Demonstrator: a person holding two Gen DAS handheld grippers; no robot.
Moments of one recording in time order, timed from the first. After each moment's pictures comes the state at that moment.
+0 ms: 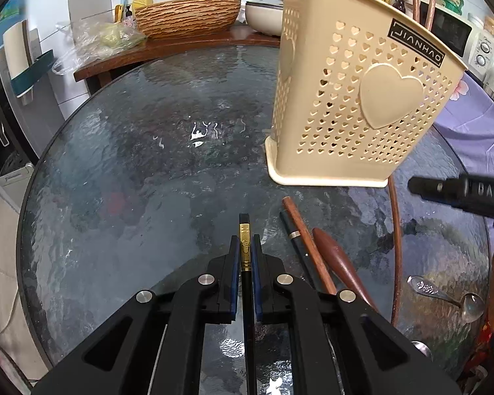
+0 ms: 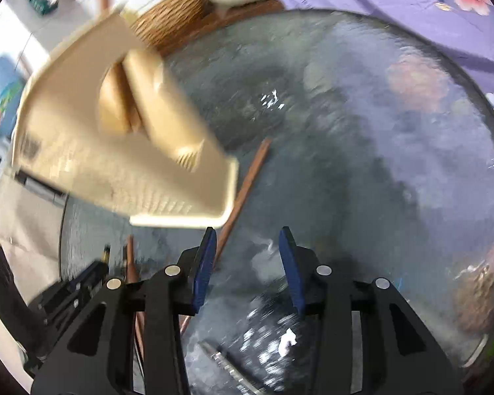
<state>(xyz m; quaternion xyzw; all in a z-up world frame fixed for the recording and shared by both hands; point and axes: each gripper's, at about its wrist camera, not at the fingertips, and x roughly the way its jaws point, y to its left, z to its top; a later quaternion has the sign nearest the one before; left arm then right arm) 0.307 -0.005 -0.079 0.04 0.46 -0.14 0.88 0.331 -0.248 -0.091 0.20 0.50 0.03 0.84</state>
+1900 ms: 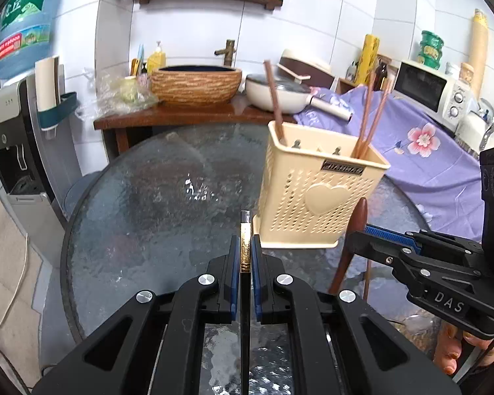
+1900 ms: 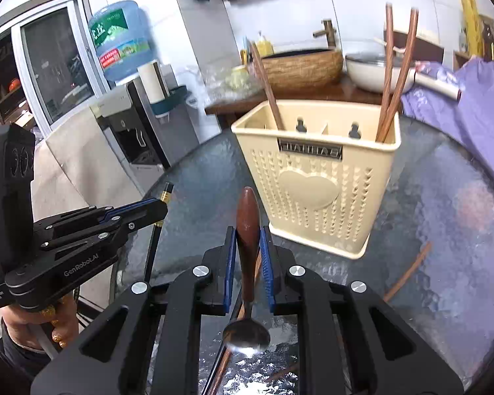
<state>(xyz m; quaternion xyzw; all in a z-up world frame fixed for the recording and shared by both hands) 0.250 0.014 0.019 -0.01 0.33 -0.15 0.93 0.258 -0.162 0.002 0.07 0.33 0.21 0.92</state>
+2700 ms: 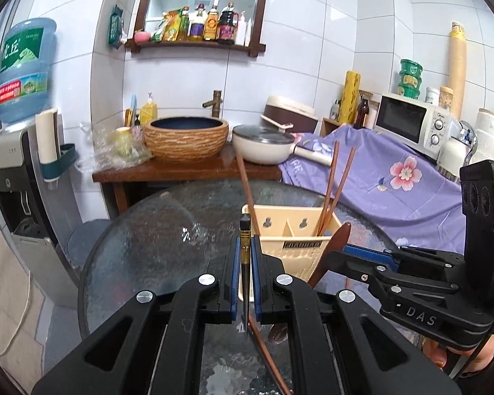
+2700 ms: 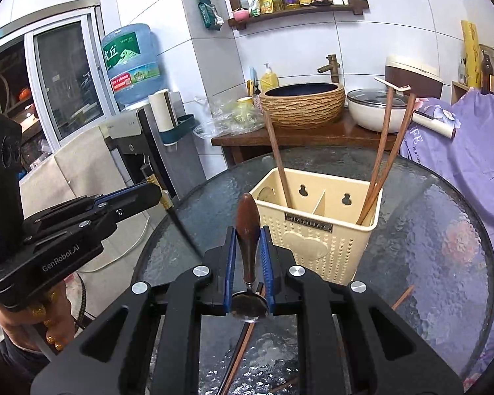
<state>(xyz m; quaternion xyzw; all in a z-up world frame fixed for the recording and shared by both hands) 0.233 0.004 0.096 -0.01 0.24 -0.16 0.96 0.249 -0.168 0.070 0.06 0.29 0.21 0.93</state>
